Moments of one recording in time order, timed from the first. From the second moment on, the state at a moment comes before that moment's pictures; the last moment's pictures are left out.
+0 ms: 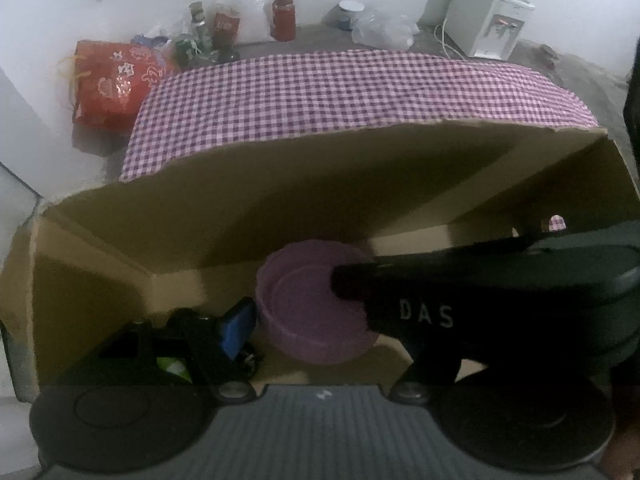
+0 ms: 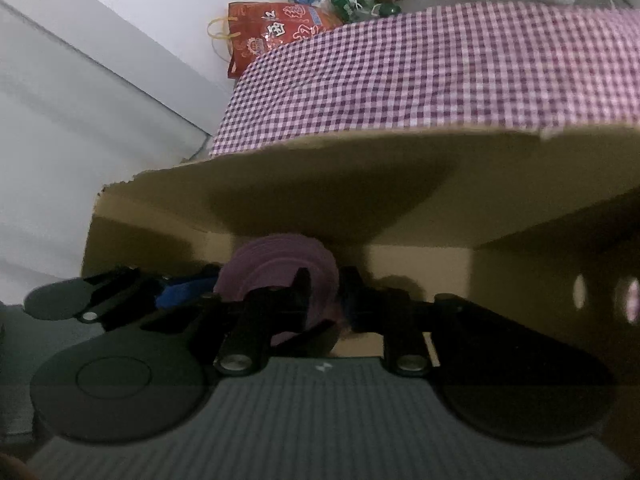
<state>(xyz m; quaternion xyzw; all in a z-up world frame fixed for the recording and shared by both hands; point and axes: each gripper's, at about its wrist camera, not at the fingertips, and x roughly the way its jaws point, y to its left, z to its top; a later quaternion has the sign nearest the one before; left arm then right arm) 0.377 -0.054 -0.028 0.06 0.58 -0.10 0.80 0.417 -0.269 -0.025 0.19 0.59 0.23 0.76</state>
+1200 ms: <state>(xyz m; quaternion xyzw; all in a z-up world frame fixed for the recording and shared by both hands) 0.071 -0.021 0.073 -0.03 0.39 -0.21 0.90 0.083 -0.426 0.064 0.36 0.39 0.25 0.81</state>
